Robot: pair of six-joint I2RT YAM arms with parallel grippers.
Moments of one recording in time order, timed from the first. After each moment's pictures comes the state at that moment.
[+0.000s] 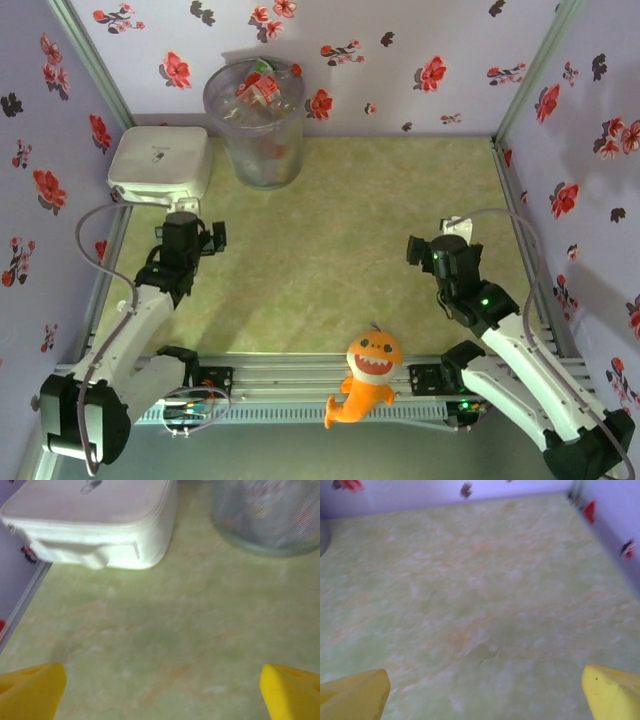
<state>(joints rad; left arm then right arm) -0.25 0.95 0.58 -0.22 -0.39 -0.13 0.51 0.68 0.57 -0.47 0.57 0.34</state>
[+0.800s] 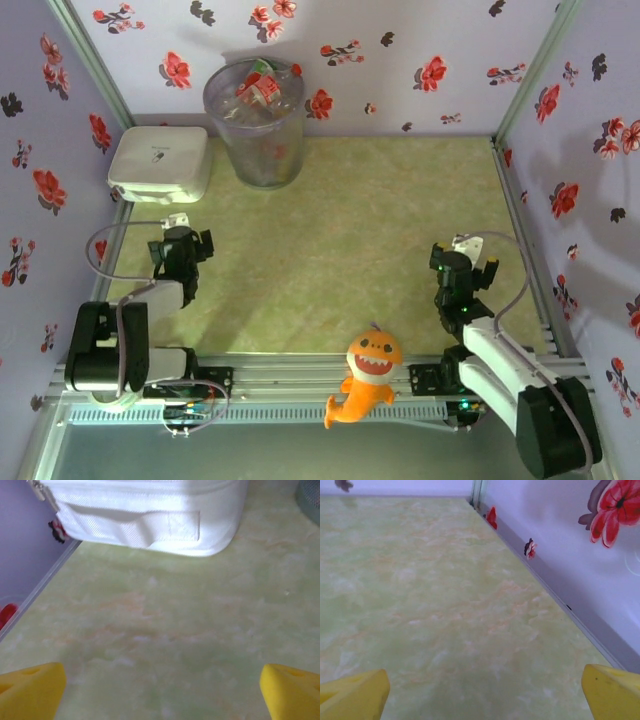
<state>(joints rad) -0.06 1.33 0.37 0.46 -0.36 -0.06 0.21 0.86 0.19 0.23 0.65 0.14</state>
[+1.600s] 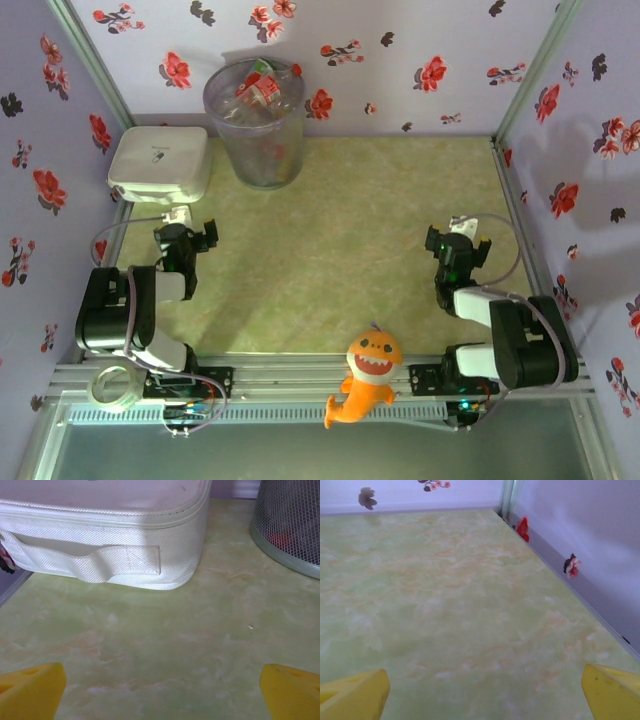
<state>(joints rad) -0.01 1.53 0.38 0.77 -0.18 -0.04 0.12 1.34 0.31 0.65 0.46 0.06</state>
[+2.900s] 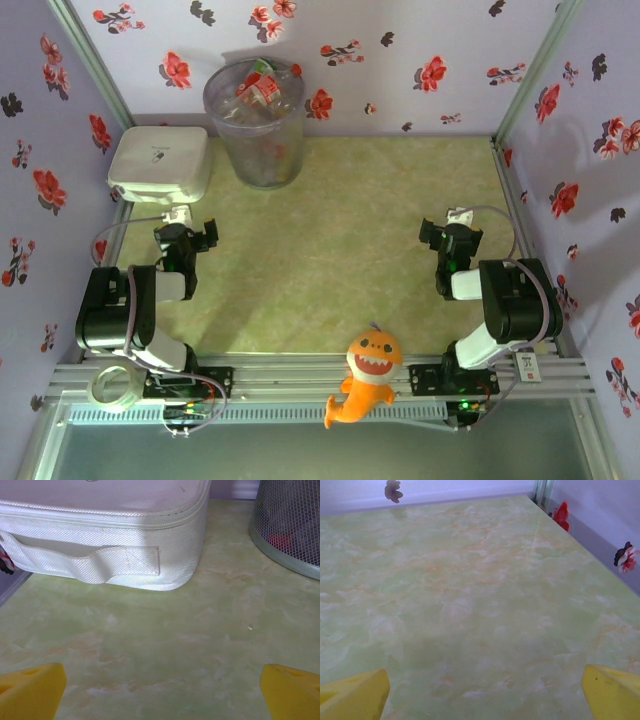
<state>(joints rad) -0.01 1.53 0.38 0.78 -0.18 -0.04 0.05 1.56 0.36 0.81 0.28 0.09</state>
